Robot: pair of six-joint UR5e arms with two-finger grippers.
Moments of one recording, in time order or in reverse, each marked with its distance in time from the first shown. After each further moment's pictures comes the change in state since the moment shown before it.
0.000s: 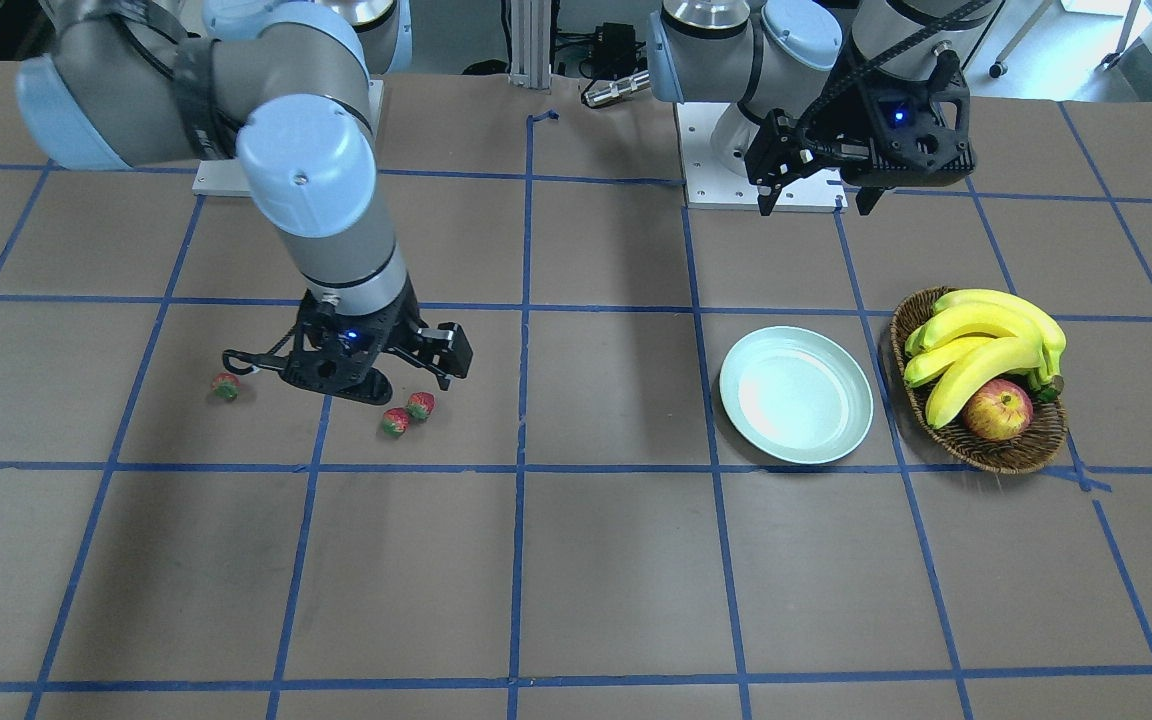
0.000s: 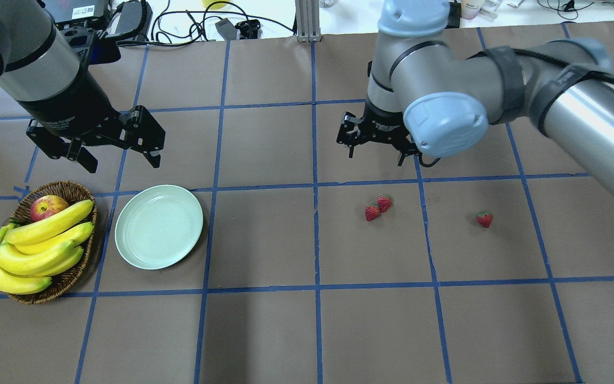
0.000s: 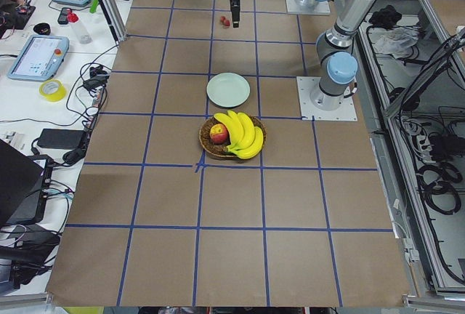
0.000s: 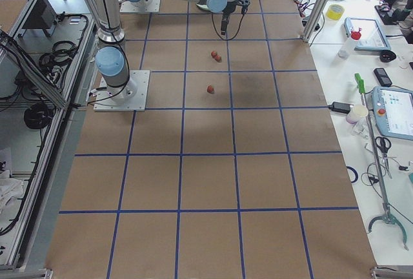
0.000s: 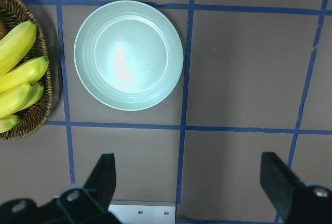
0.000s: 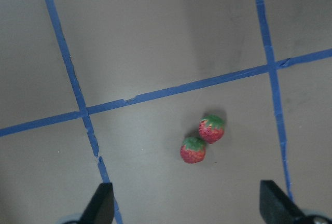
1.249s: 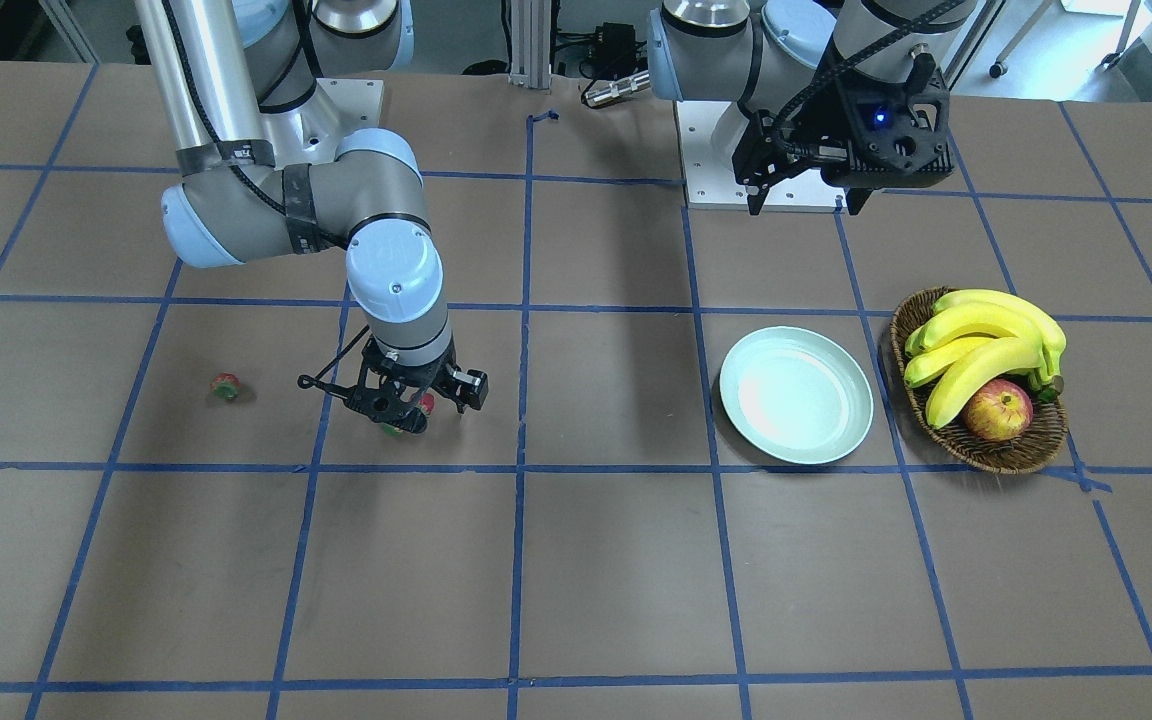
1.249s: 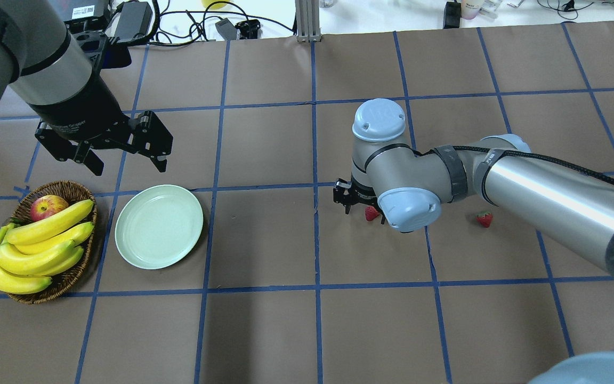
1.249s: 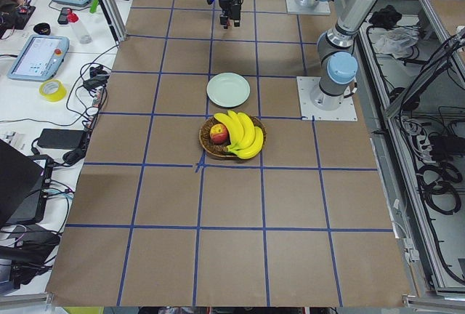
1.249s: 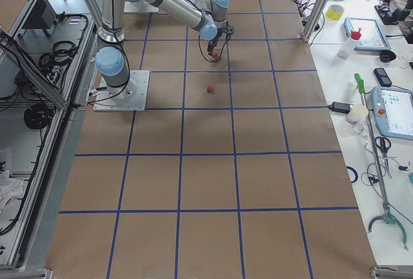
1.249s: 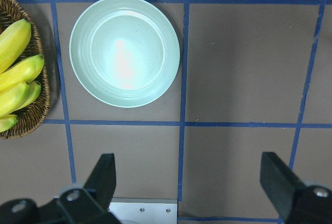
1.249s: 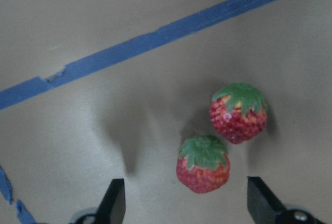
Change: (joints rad) left arm -0.020 -0.003 -0.008 0.000 0.016 -0.009; right arm 0.012 0.112 0.252 -0.297 -0.026 0.122
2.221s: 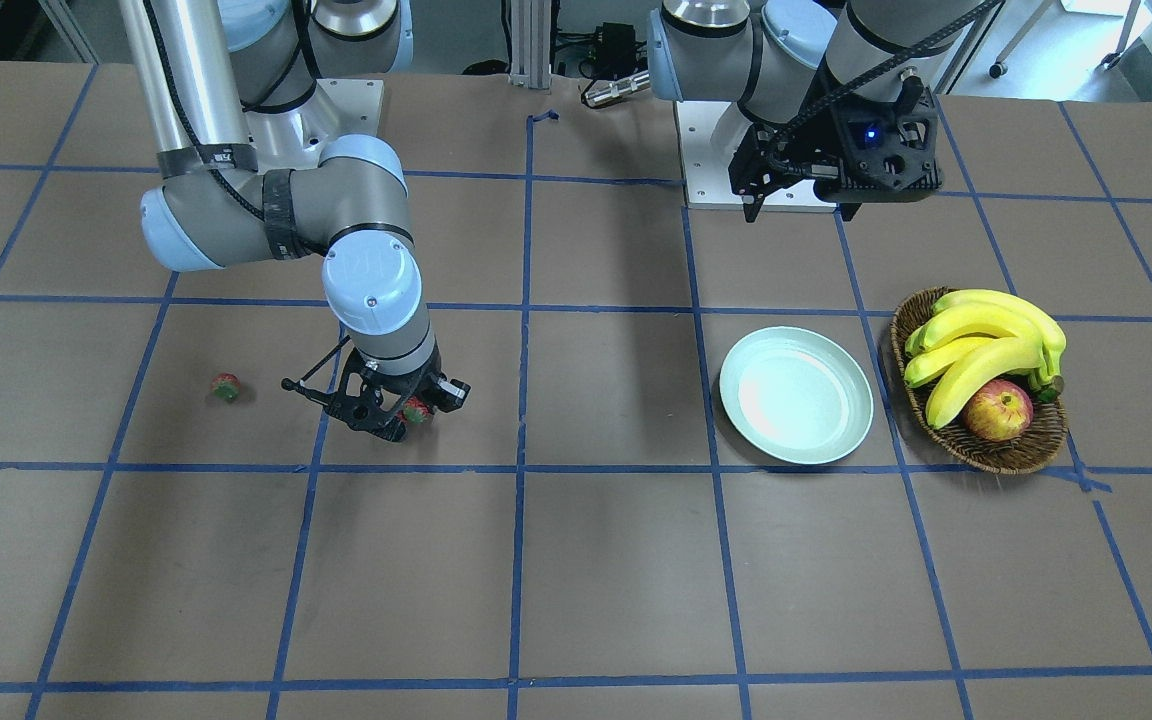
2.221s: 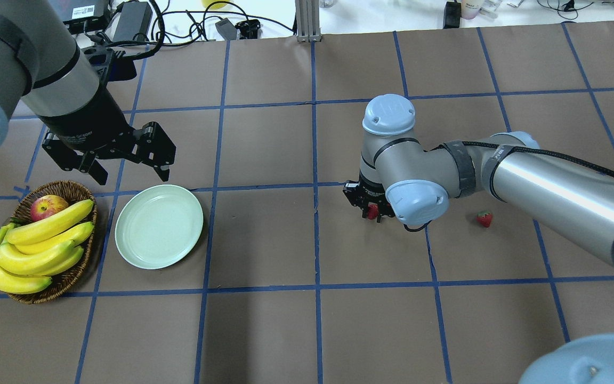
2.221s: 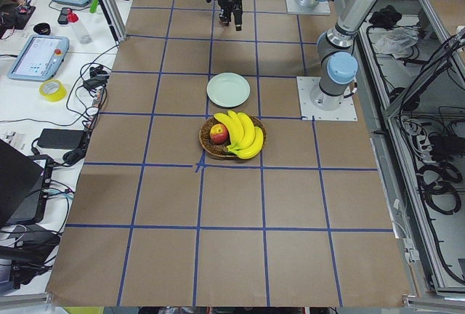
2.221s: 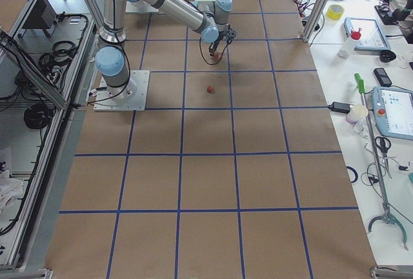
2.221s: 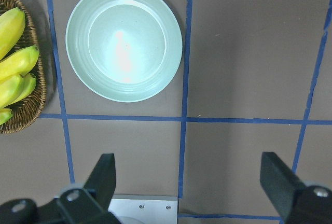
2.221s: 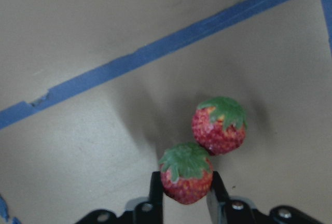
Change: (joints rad) left arm 0.003 0.001 -0.035 0.012 0.002 -0.005; right arm -0.025 -0.001 -0.025 0.023 0.011 0.008
